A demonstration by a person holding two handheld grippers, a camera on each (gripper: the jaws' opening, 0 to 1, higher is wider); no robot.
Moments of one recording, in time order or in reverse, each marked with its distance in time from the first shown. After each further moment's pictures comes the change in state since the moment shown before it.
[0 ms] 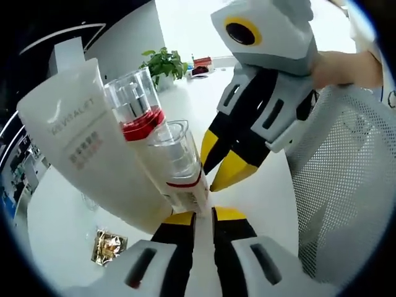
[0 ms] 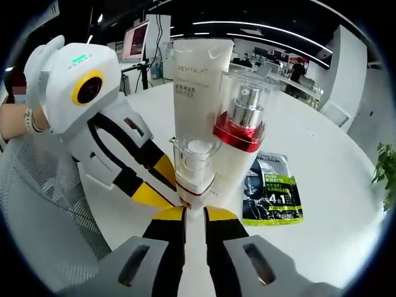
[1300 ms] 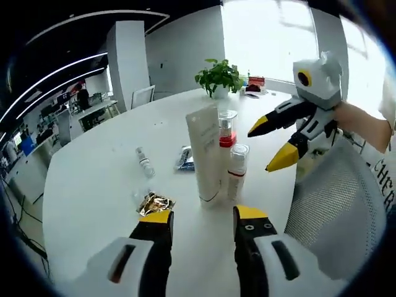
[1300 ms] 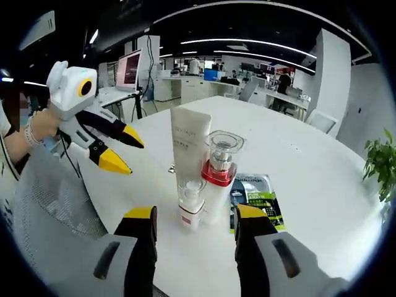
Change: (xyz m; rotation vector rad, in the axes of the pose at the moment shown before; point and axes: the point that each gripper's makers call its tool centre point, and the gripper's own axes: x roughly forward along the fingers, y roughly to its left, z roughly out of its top) left arm -0.117 0.043 -0.001 -0.331 -0.052 0.254; right arm -0.053 -0.004 0.040 0.054 -0.131 -0.059
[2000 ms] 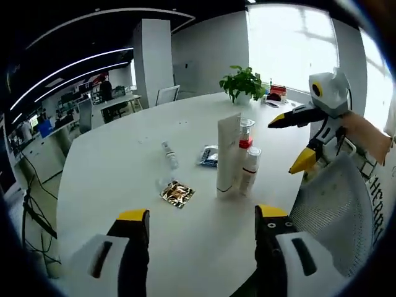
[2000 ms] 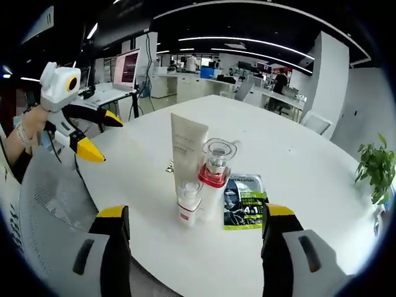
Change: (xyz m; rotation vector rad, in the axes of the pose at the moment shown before) left arm -0.052 0.021 -0.007 -0.104 -0.016 0.122; right arm -0.018 -0.001 0.009 -0.016 0.021 -0.038
